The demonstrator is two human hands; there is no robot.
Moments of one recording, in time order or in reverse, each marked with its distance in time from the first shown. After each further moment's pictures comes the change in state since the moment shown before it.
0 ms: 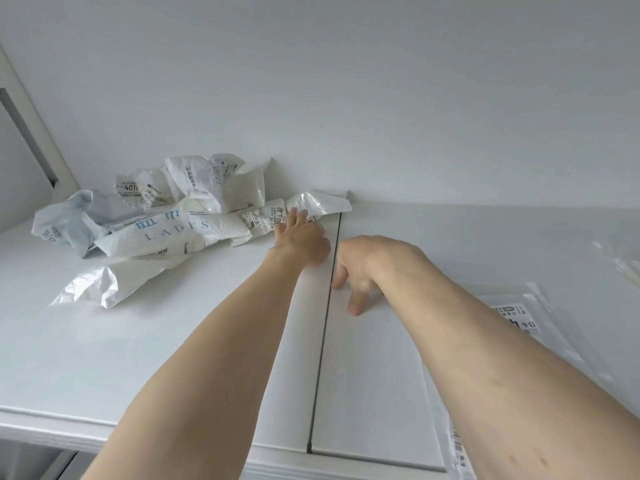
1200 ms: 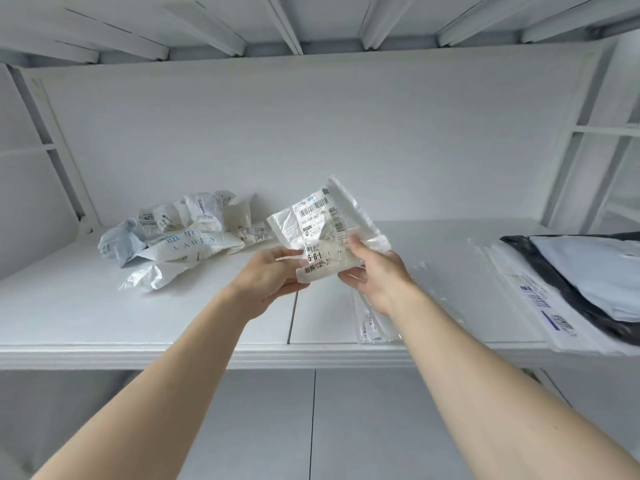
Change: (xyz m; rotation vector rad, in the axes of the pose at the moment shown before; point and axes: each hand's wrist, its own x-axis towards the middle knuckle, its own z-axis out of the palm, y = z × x) left_hand -0.248 0.018 -0.085 -1.495 -0.189 -0.006; right_hand -0.151 0.013 0.062 2.069 0.559 0.058
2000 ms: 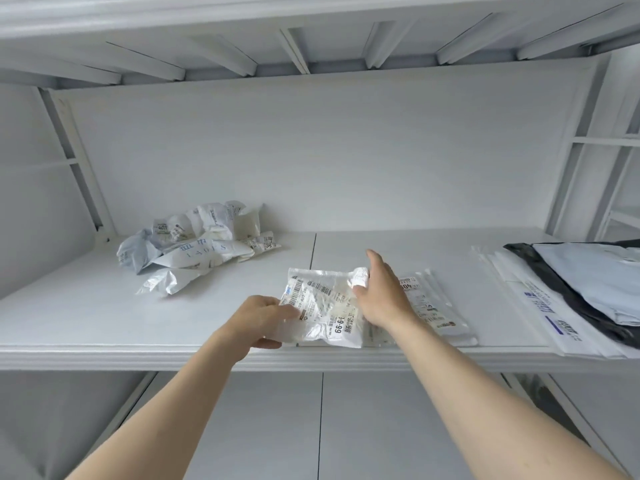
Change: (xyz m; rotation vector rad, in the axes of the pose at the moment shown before) left_hand -0.035 -0.038 -0.024 0.430 0.140 -0.175; right_hand -0.033 0.015 -0.012 -1.102 0.048 -0.353
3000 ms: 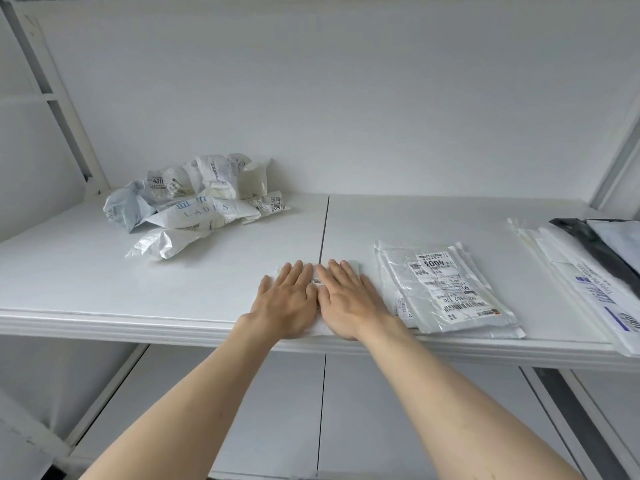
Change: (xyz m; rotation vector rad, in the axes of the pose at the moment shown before) left_hand 0.084 -0.057 0.026 1.120 0.000 0.373; right_hand 0.023 0.007 0.102 -0.495 -0.369 -0.184
